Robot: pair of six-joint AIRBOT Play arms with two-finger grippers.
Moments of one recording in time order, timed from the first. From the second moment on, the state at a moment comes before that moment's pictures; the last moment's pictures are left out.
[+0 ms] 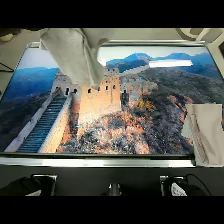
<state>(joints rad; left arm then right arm) -0.51 -1.19 2.00 1.49 -0.99 -1.60 -0.19 -1.12 1.89 -1.45 1.29 1.06</state>
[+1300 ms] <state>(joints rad) -0.40 -1.25 1.10 1.32 -1.28 -1.62 -0.04 -1.23 1.02 -1.16 1.54 0.95</state>
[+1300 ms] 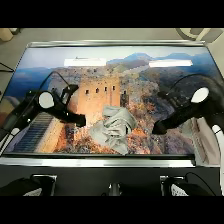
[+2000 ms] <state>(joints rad) -0.36 -1.37 0.81 0.96 -0.87 -1.53 0.17 -1.23 0.74 -0.99 1.31 0.88</state>
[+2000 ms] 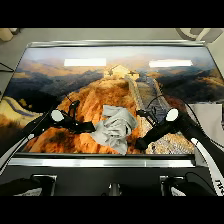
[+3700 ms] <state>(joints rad) -0.37 -0.76 1.74 1.52 -0.71 -1.74 0.03 -0.49 1.51 -1.48 0.83 1.05</state>
